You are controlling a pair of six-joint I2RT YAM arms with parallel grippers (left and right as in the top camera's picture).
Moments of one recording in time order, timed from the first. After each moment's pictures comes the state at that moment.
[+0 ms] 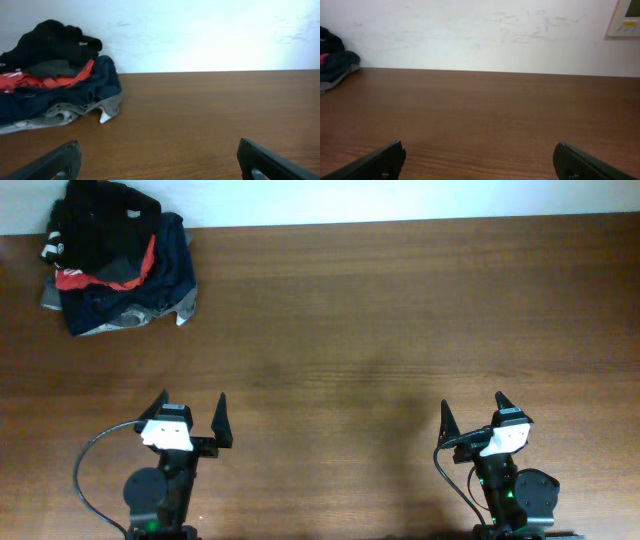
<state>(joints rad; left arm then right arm) 0.05 0.37 0.06 0.23 0.16 -0.02 -0.07 0.01 0.03 -0.09 -0.20 0.00</state>
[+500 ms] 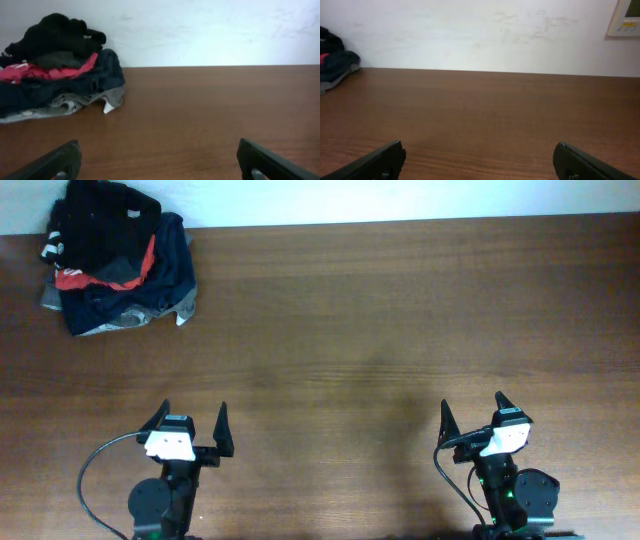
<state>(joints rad) 0.04 0.19 0.02 0.08 0.13 -0.02 -0.07 0.01 0.03 -0.09 -0.20 0.00</state>
